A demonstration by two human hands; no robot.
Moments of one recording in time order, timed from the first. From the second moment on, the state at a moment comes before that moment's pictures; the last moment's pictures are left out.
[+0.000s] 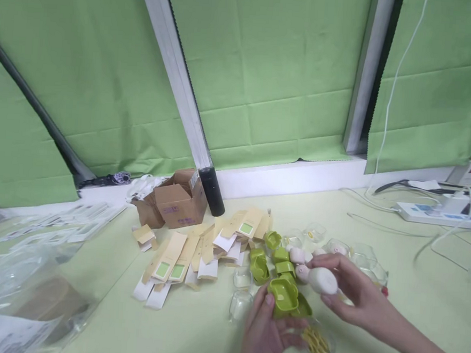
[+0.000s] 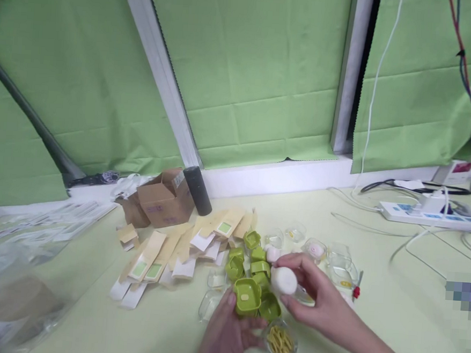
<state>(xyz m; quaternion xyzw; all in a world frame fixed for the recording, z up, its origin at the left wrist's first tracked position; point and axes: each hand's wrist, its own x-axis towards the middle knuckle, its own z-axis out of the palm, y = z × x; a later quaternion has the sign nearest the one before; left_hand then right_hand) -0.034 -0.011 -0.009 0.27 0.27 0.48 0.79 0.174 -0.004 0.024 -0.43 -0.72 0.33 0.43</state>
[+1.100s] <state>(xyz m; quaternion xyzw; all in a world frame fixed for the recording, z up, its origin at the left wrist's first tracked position) -0.033 -0.023 -0.029 0.24 0.21 0.37 0.87 0.122 -0.035 0.008 -0.36 -0.84 0.00 0.40</state>
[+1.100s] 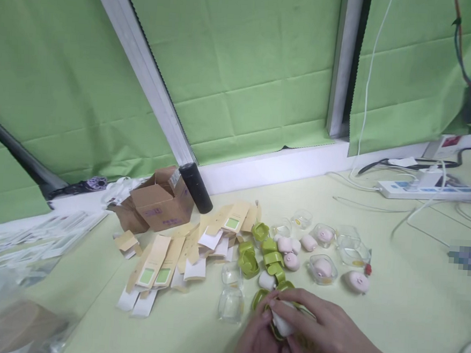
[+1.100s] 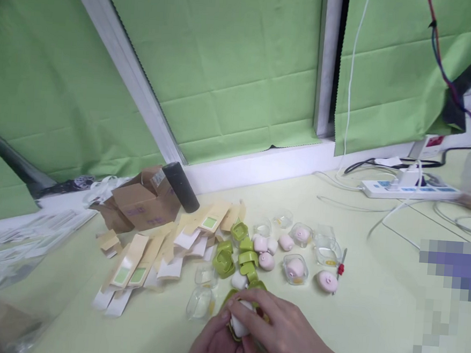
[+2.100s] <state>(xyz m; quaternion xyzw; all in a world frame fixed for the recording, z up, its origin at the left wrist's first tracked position) -0.031 -0.032 -0.023 0.23 0.18 0.32 0.90 0.129 -0.039 0.023 -0.30 -0.87 0.09 0.38</state>
